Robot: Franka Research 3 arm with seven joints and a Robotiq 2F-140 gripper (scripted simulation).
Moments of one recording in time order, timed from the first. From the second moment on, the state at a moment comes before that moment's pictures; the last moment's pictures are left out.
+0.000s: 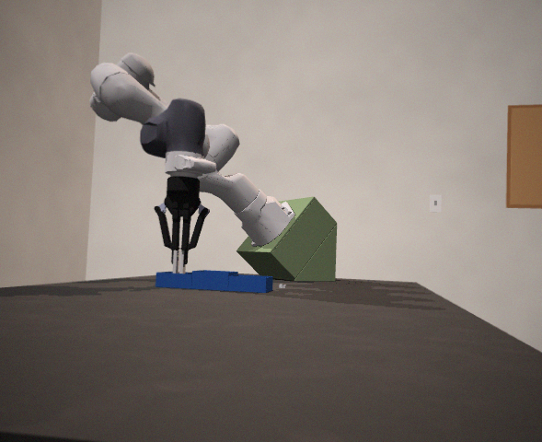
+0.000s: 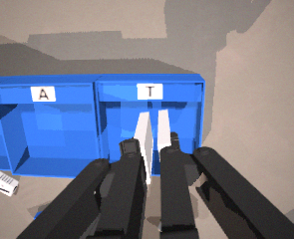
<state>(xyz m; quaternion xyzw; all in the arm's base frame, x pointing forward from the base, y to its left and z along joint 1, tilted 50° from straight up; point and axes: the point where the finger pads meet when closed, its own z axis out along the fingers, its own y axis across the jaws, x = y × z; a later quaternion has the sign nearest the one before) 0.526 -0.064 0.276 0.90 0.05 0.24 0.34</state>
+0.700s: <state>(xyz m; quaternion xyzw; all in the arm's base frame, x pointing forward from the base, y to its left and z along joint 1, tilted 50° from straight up) 0.526 -0.064 0.277 0.90 0.05 0.25 0.34</state>
